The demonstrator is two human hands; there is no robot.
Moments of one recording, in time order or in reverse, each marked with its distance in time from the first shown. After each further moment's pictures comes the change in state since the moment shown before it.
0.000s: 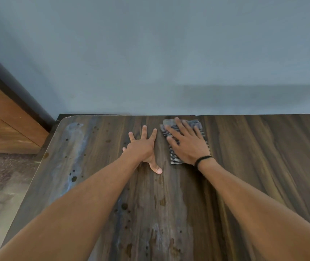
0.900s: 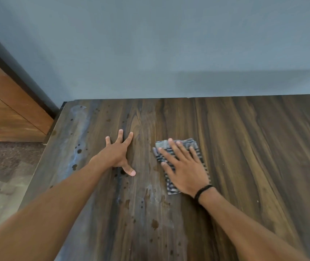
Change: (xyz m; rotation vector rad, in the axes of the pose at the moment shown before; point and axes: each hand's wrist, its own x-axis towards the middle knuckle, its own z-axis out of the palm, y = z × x) left_hand -0.100 -0.054 0.066 -0.012 0.023 -0.009; right_hand -0.183 -0.032 0.019 -0.046 0.023 -0.086
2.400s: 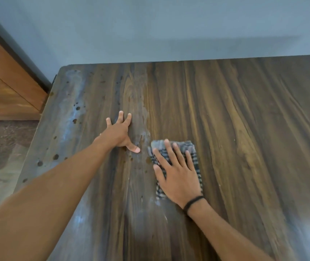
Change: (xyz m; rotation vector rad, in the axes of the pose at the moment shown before) left_hand -0.049 0.015 0.086 -0.117 0.025 -0.024; right_hand -0.177 -0.070 0.028 -0.004 0.038 0.140
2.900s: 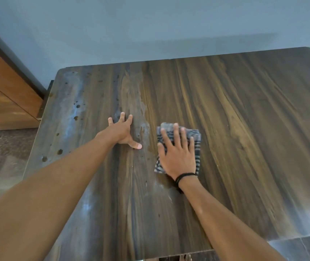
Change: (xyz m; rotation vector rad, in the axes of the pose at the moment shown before) left_hand -0.035 0.005 0.008 0.085 -0.007 0.047; right_hand 0.012 -0.021 -0.006 0.041 0.014 0.252
